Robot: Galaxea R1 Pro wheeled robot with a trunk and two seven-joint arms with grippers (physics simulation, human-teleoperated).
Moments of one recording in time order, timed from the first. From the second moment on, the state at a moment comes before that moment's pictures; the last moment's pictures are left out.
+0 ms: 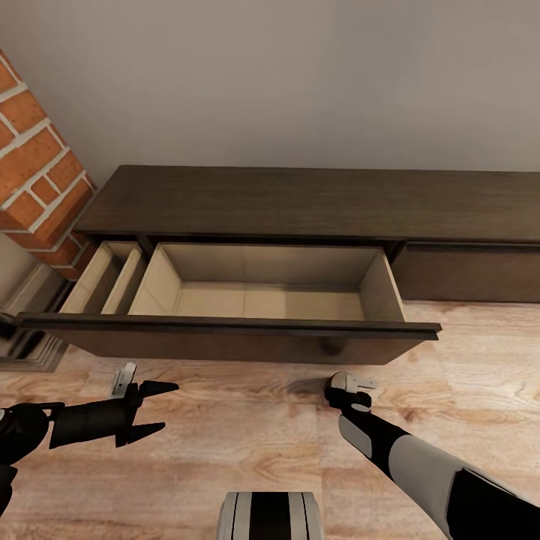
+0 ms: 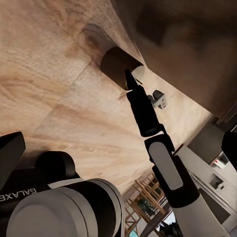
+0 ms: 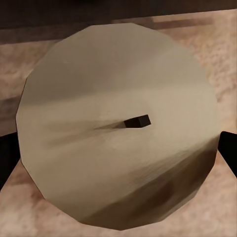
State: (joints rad) left arm -0.27 0.47 0.02 -1.58 2.34 1.00 0.81; right arm -0.85 -0.02 1.08 -0.28 -1.15 -0.11 -0.40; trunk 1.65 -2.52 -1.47
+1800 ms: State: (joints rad) left arm -0.27 0.47 0.03 -1.59 2.34 1.00 0.81; right arm -0.85 -0.03 1.07 -0.28 -1.15 -0.11 -0.40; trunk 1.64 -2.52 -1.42
